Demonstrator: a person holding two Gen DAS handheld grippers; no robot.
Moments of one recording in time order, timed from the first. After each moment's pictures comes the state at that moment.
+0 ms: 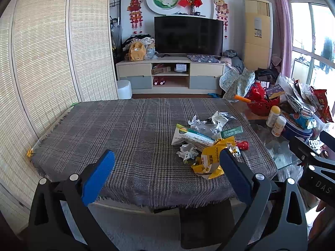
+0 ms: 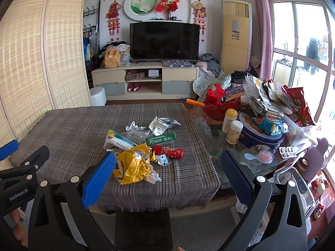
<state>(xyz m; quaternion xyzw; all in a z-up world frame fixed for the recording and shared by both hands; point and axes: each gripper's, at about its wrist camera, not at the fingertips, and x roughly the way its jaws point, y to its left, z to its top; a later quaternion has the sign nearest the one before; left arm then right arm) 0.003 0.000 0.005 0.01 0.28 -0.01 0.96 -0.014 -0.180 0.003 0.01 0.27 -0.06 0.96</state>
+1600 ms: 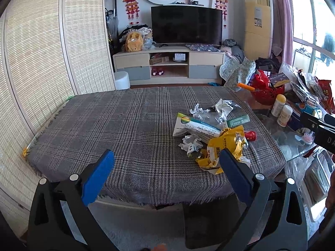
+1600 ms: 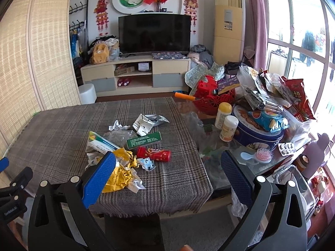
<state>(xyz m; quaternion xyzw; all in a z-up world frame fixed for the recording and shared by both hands) 0.035 0.001 -0.032 0.03 0.31 -0.01 0.95 0.036 -0.216 -0.015 0.02 0.30 -0.08 0.95</state>
